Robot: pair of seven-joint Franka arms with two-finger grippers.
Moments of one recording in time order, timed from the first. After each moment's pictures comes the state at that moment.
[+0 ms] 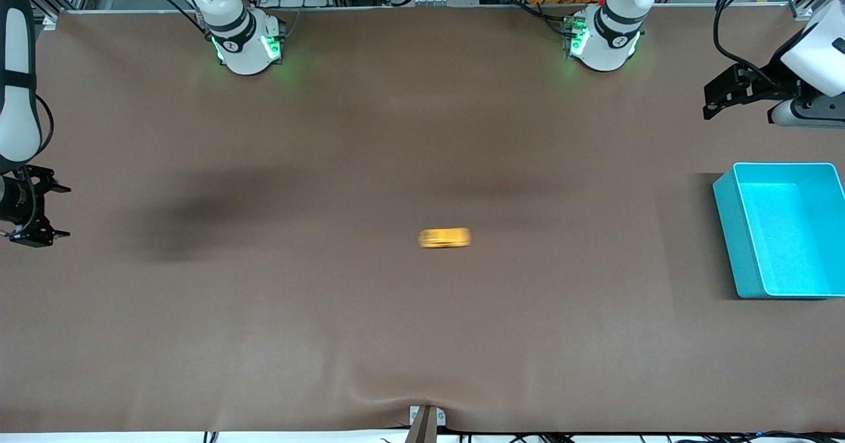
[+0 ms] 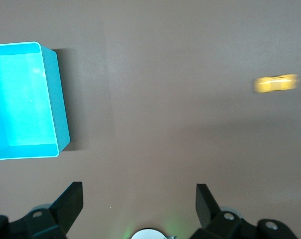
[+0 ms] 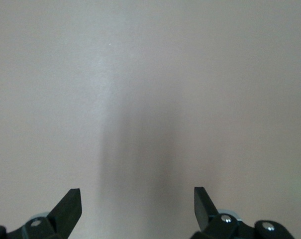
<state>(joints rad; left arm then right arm) -0.03 -0.01 -0.10 -1.48 0.01 1.43 -0.04 -0.17 0.31 -0.13 -1.67 -0.06 1.86 1.15</state>
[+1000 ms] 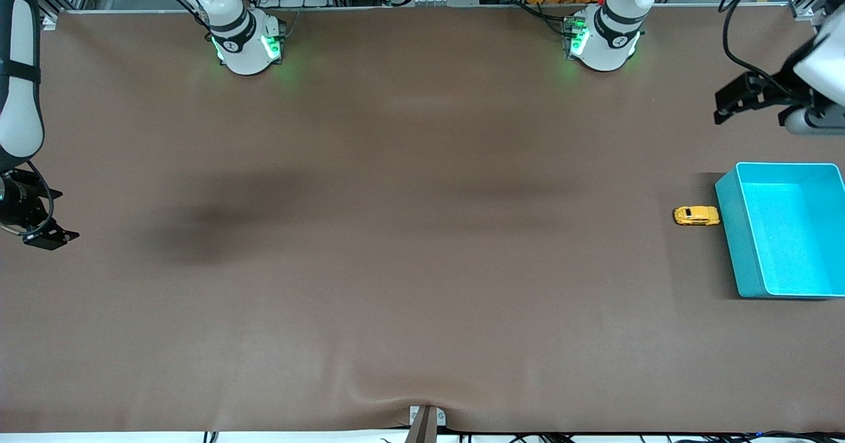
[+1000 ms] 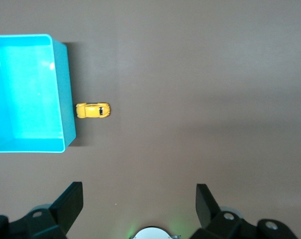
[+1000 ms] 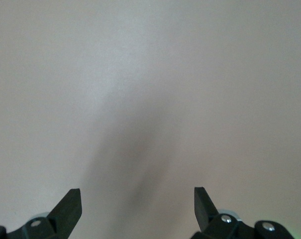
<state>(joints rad) 0.02 0.02 -0.09 -1.49 0.03 1.43 -0.04 -0.13 0.31 -0.13 -1.60 -0.06 1.79 0.78</state>
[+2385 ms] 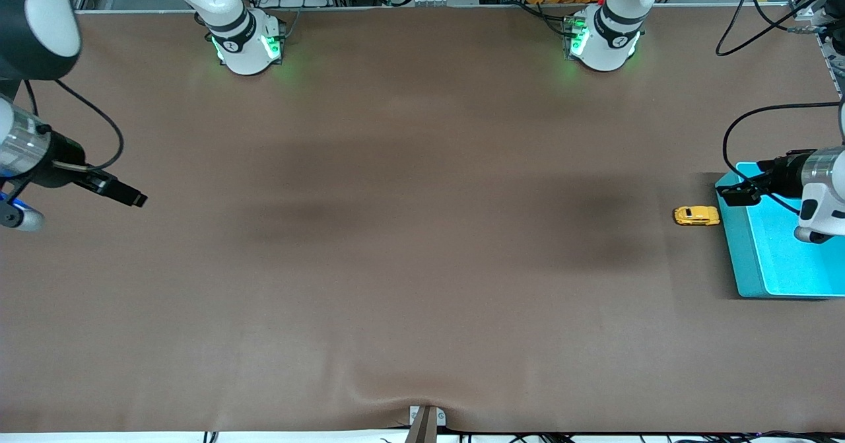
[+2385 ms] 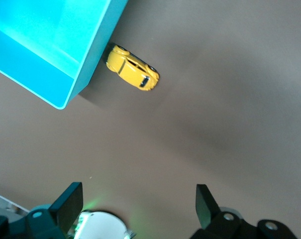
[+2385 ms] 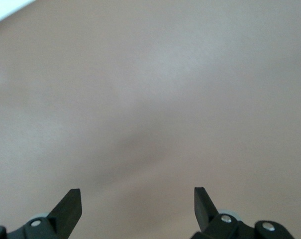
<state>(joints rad) 0.22 0.28 -0.08 -1.65 0.03 1.58 -0.48 0.13 0.14 -0.10 -1.55 0.06 1.70 0.45</state>
